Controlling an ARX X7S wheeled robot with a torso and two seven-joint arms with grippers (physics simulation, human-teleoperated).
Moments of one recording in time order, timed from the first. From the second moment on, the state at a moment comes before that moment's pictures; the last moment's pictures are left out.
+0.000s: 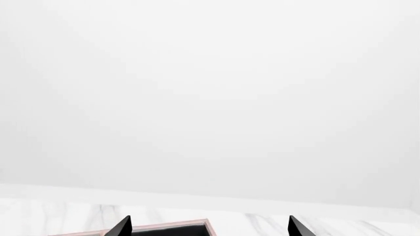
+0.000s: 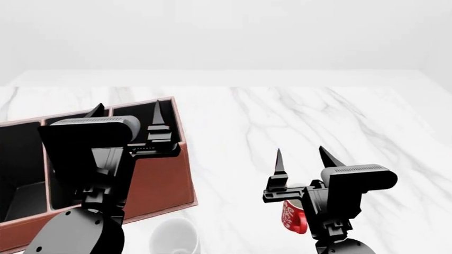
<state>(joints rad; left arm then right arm) -0.39 -0.13 0.03 0.78 -0.34 -0.91 -0.28 0.13 0.21 -0.13 -0.43 0.24 0.40 0.14</state>
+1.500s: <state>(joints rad) -0.40 -0.18 0.07 0.72 -0.37 -0.86 -0.33 -0.09 0.27 -0.12 -0.53 0.35 0.73 0.28</state>
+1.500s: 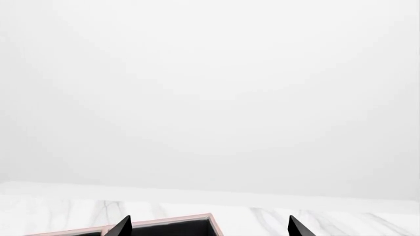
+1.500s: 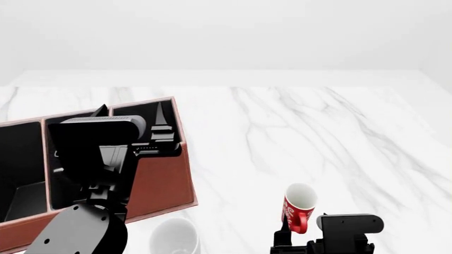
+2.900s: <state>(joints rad) -0.40 -0.21 0.10 0.71 -0.40 -0.84 -0.37 -0.01 0.26 -0.11 -0.28 0.43 0.68 0.20</state>
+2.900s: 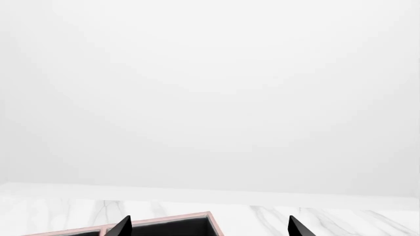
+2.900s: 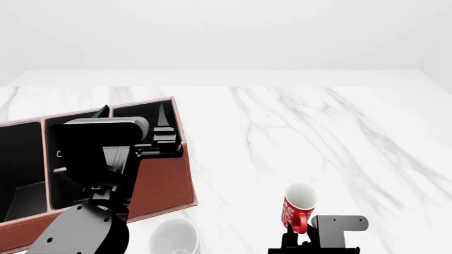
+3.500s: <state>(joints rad) -0.40 -0.22 0.11 0.71 -0.42 -0.83 -0.38 0.07 0.32 -0.17 -0.32 0.40 0.73 0.20</state>
